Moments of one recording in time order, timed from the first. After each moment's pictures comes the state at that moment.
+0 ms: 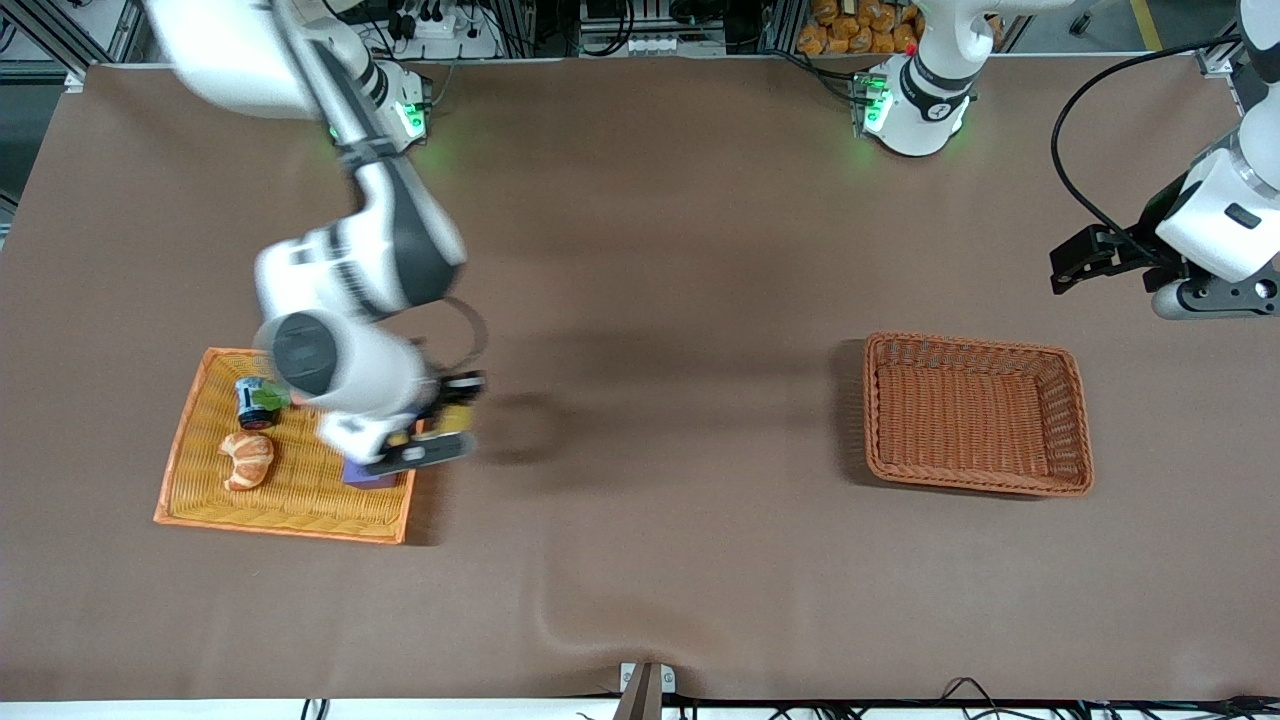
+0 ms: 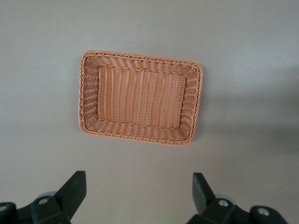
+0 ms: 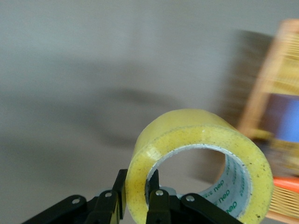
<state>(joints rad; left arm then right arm) -0.08 0.06 -0.04 -1.52 0.03 1.56 -0.12 0.51 0.60 -0.05 -1.37 0.15 1.91 0.25</state>
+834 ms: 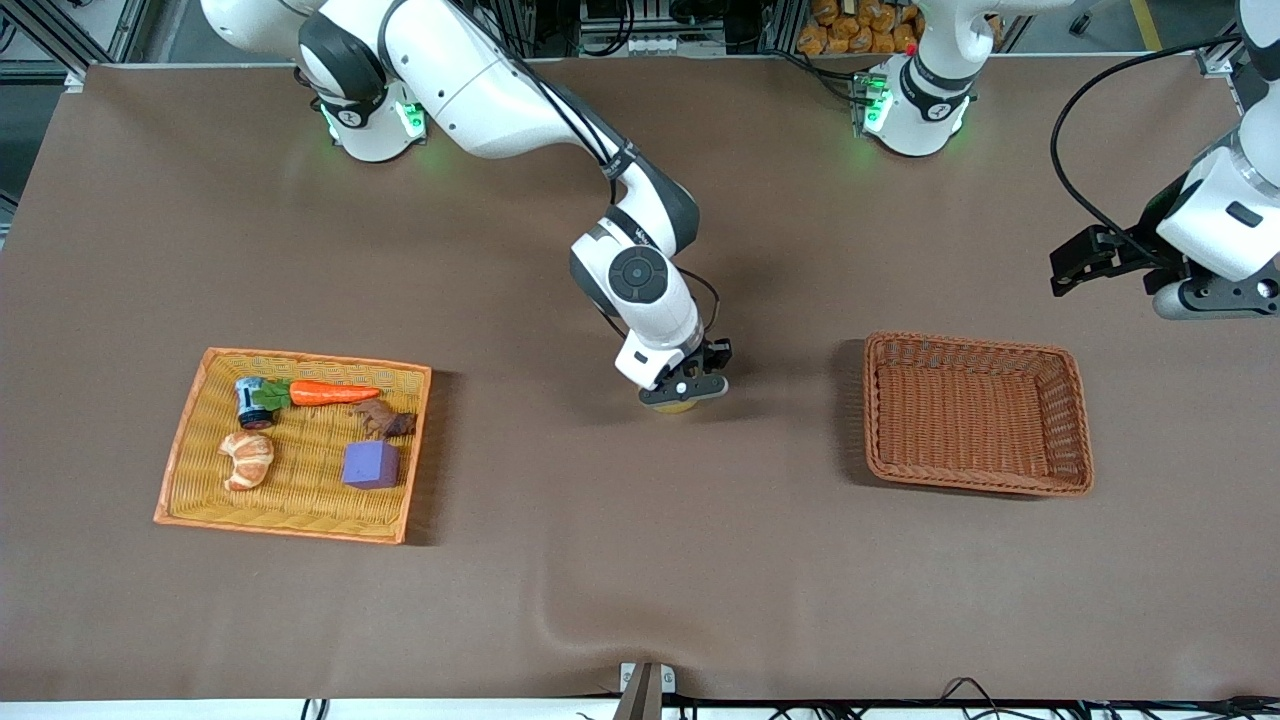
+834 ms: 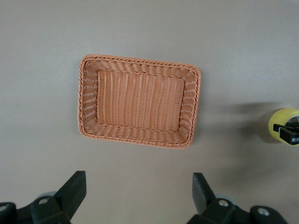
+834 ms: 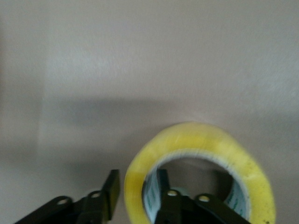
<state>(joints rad) -0.08 0.06 -0.04 -1.51 0.03 1.57 -0.12 0.81 0.95 0.00 -1.19 0.22 2.33 0.58</state>
